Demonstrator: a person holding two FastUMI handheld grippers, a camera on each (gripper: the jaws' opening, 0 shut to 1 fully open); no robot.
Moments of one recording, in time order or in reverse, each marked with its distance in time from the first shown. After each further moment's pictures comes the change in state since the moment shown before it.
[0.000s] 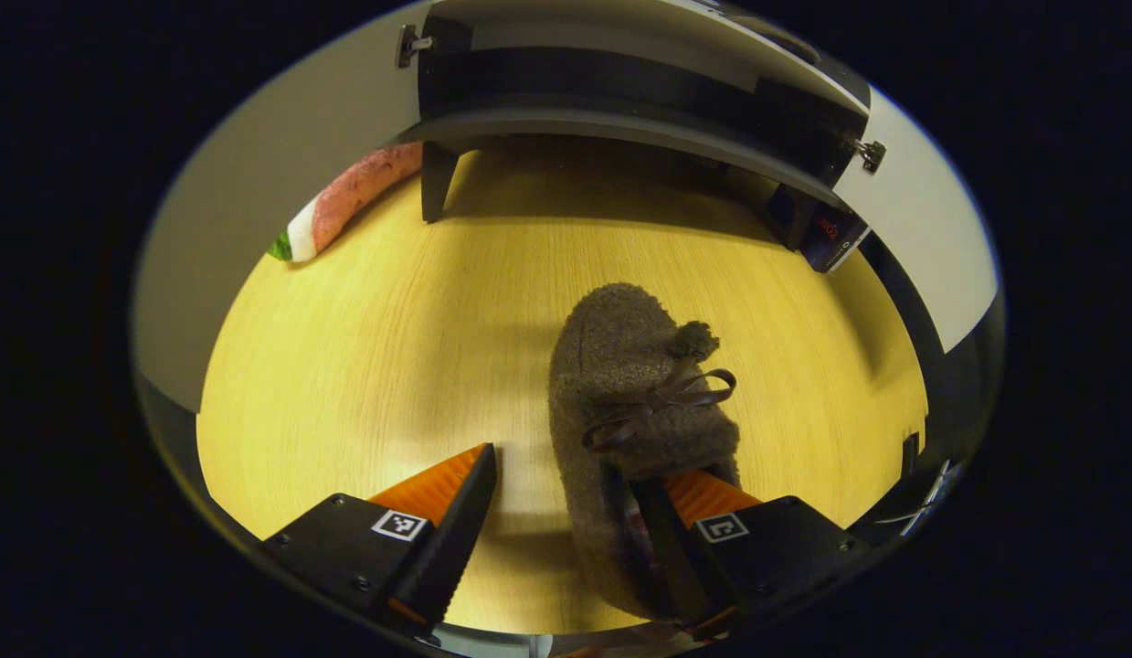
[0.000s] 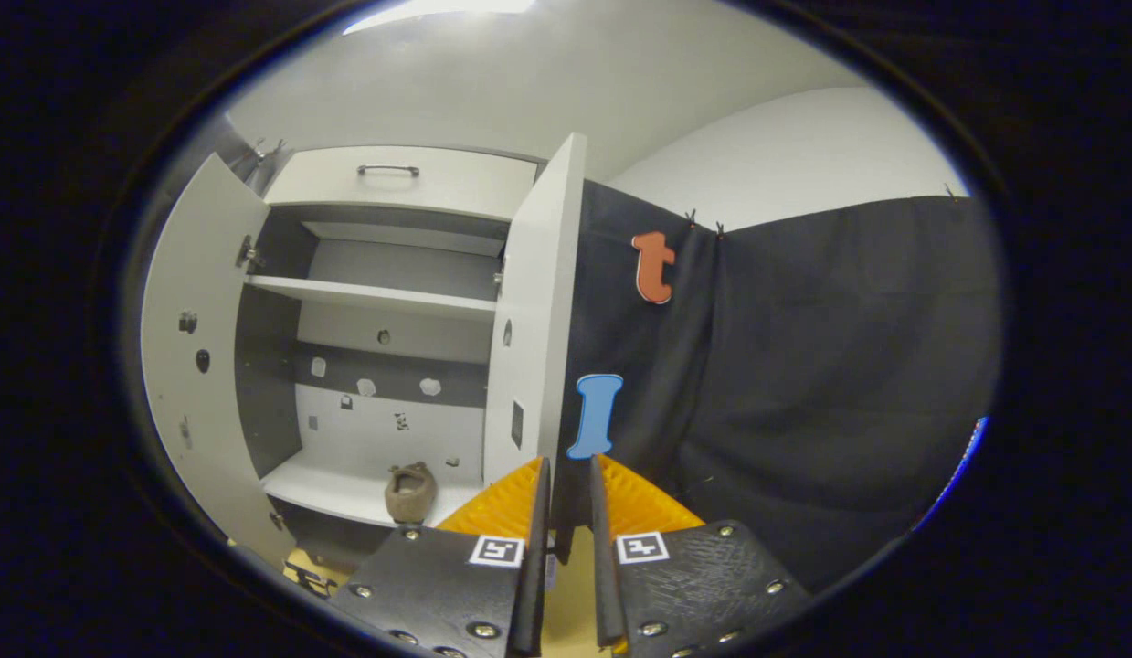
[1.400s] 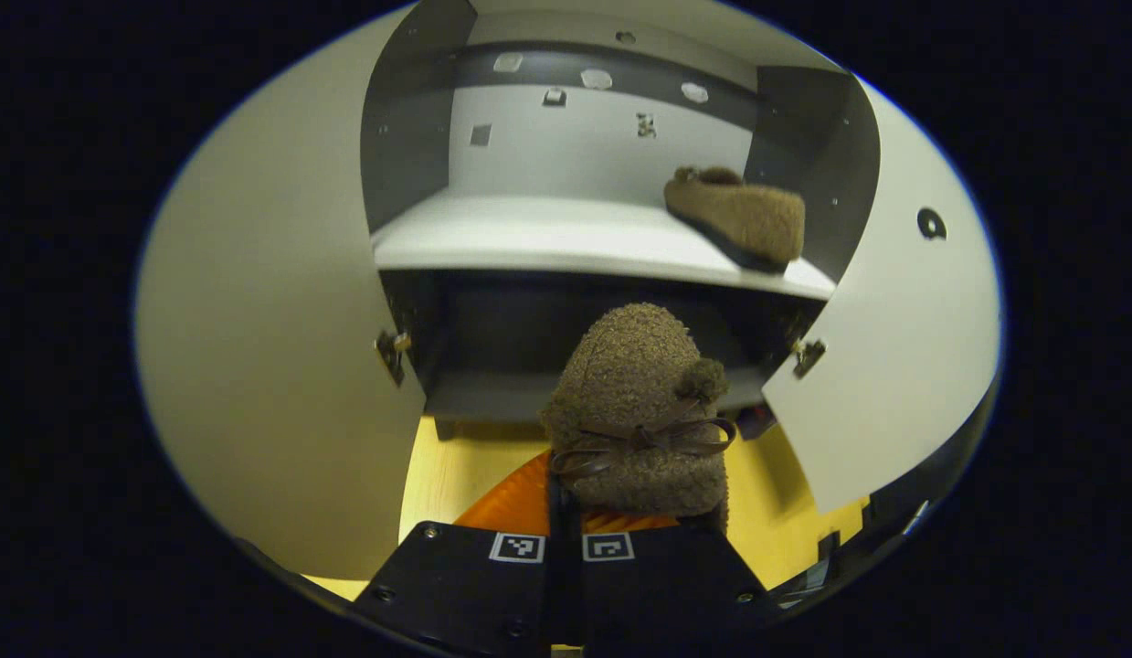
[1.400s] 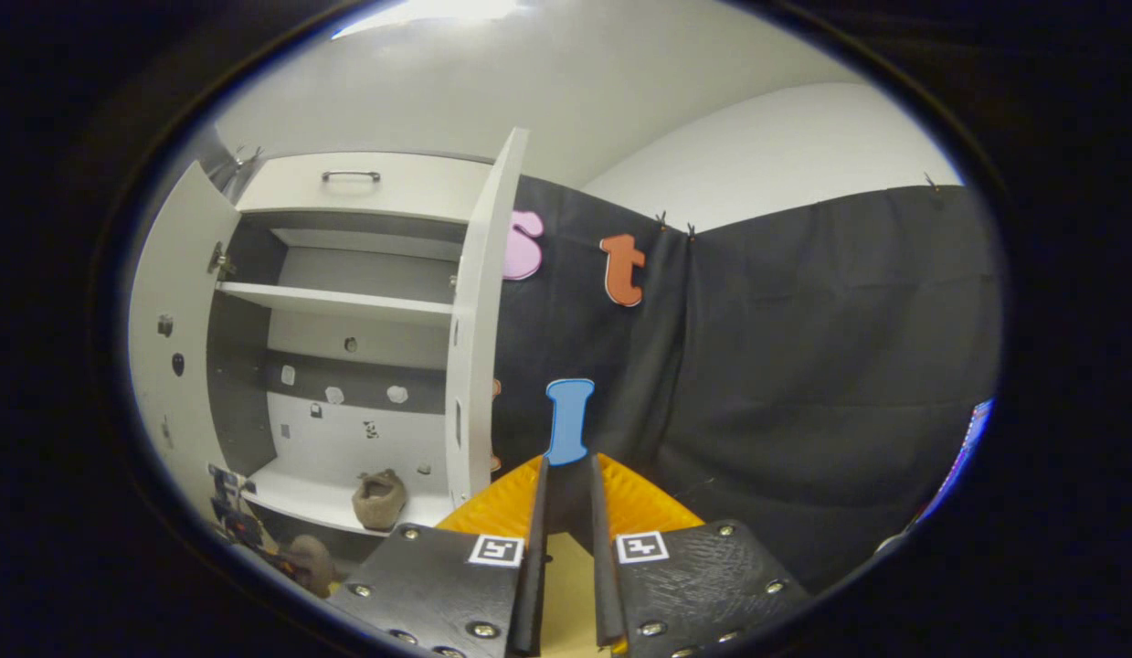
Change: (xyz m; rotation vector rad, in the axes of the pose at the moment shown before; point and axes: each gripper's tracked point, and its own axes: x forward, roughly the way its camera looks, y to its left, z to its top) left arm -0.165 -0.048 0.260 0.031 -0.391 -0.018; right arm 0.010 -0.043 -0.007 0.044 -0.039 -0.070
